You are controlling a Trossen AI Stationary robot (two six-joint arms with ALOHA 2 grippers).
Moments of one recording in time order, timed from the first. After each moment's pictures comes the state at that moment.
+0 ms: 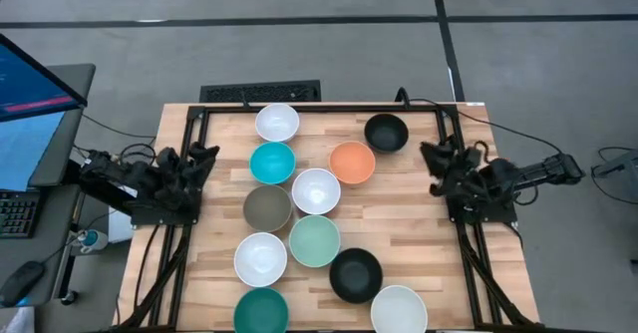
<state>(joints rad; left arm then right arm) -0.36 0.06 0.02 0.77 -0.65 -0.15 0.23 0.19 0.02 0.76 0.60 -0.10</state>
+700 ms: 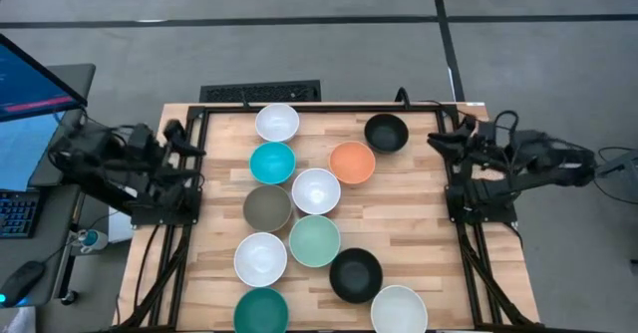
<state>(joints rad) -0.32 0.42 0.98 -0.48 -0.24 -0.18 0.16 0.34 0.74 -0.42 0.47 0.17</state>
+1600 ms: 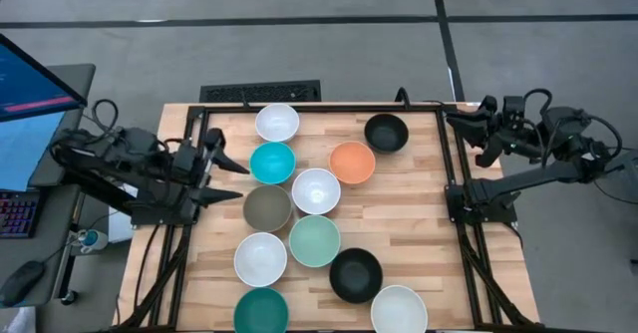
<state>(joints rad) -0.32 0.85 1.17 -0.33 -0.13 -0.04 0.15 0.48 1.06 -0.53 0.47 0.31</state>
